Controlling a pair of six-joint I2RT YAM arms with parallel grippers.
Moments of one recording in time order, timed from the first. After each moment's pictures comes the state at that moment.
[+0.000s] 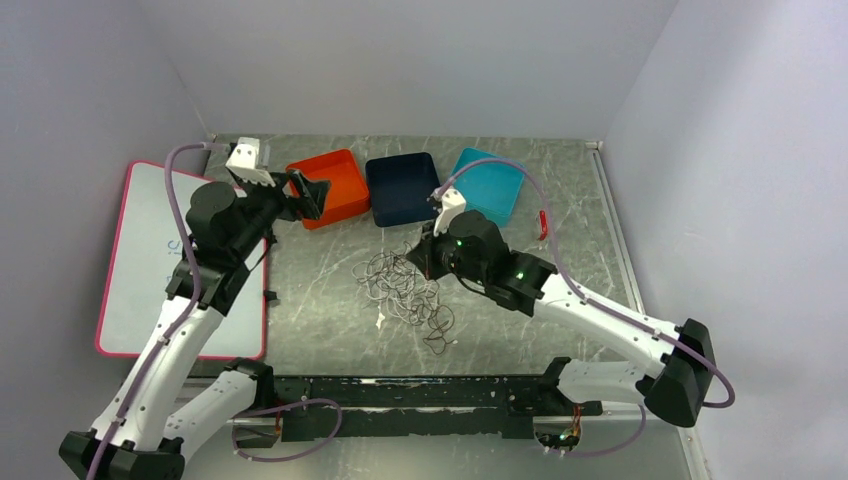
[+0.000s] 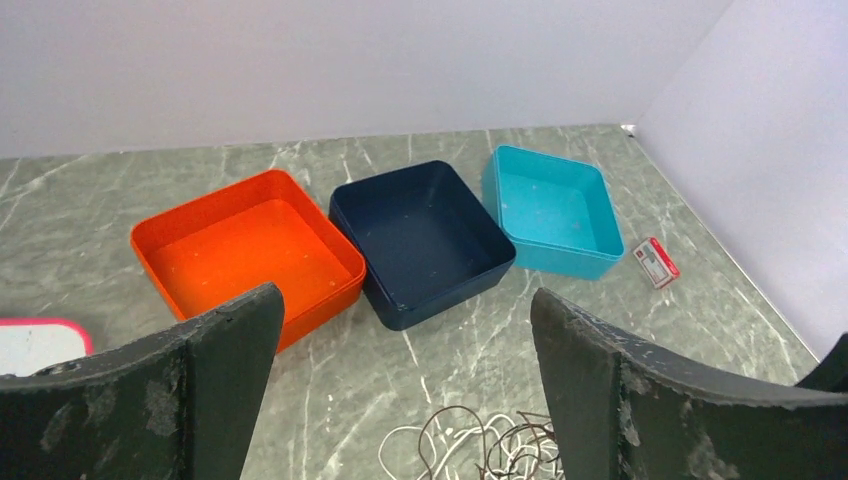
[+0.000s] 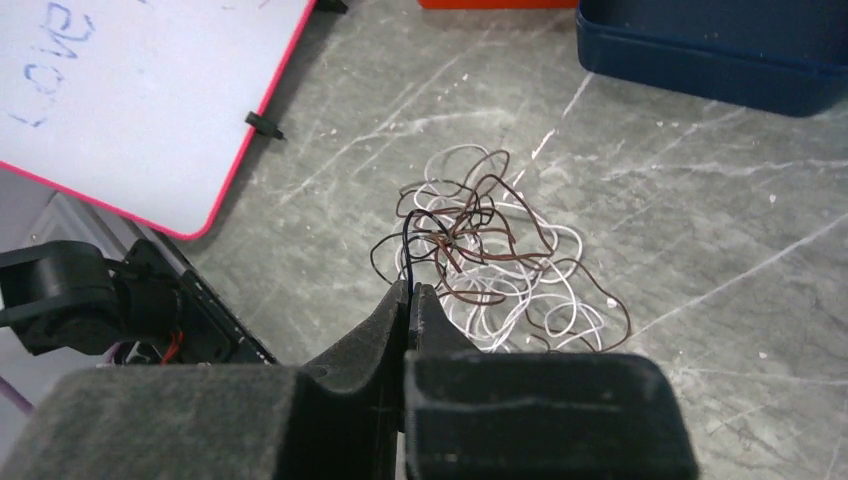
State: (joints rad) left arm -0.30 0.87 0.94 -0.12 0.08 -0.25; right arm 0.92 1.17 0.95 -0.22 0.07 0.41
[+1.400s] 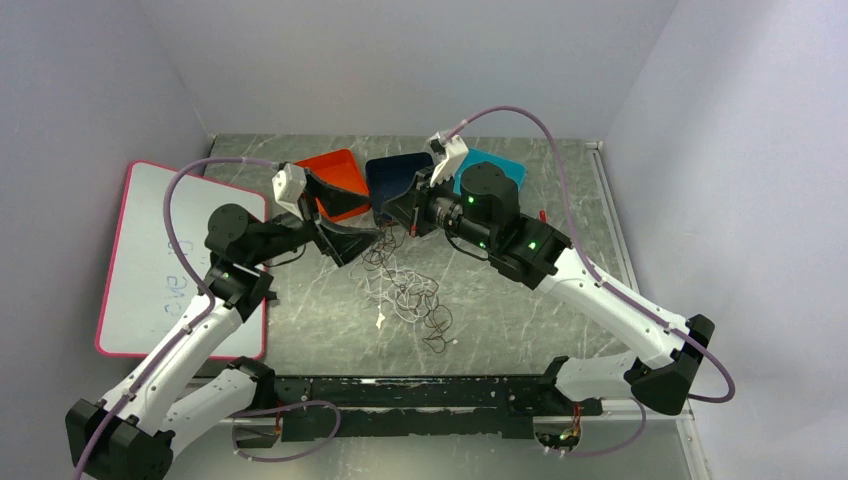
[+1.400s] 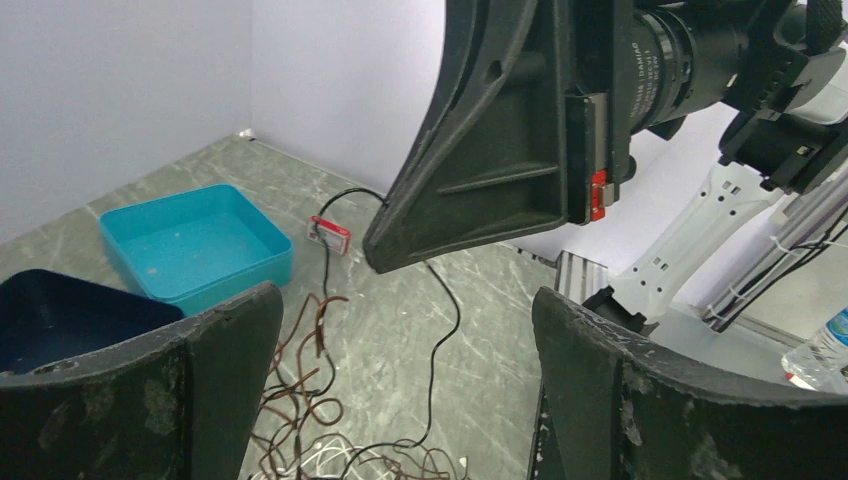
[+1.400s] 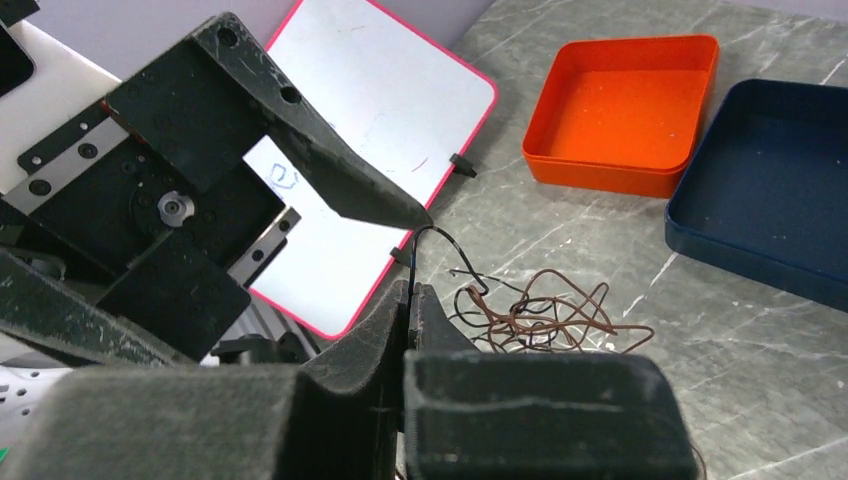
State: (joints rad) left arm -0.41 0.89 0.76 0.43 0.76 -0.45; right arm 0.92 1.26 1.35 -0.25 -0.01 0.44
